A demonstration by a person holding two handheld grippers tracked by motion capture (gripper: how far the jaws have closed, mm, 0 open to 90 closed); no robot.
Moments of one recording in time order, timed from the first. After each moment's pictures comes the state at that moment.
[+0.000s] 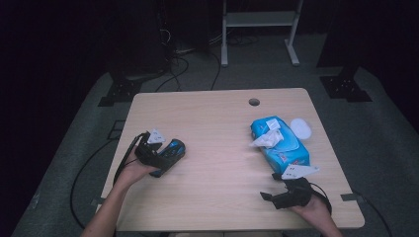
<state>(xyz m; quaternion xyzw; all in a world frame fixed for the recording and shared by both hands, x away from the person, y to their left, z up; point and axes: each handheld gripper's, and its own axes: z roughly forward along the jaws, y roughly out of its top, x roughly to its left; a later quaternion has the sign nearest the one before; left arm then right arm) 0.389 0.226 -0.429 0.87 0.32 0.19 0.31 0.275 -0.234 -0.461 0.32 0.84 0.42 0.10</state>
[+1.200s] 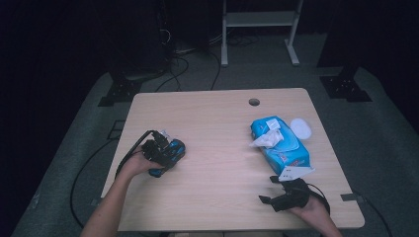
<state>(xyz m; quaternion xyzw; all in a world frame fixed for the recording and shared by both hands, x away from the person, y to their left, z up) 0.424 0.214 -0.451 0.92 0.35 0.08 0.18 0.275 -0.229 -0.466 0.31 0.85 0.41 0.08</state>
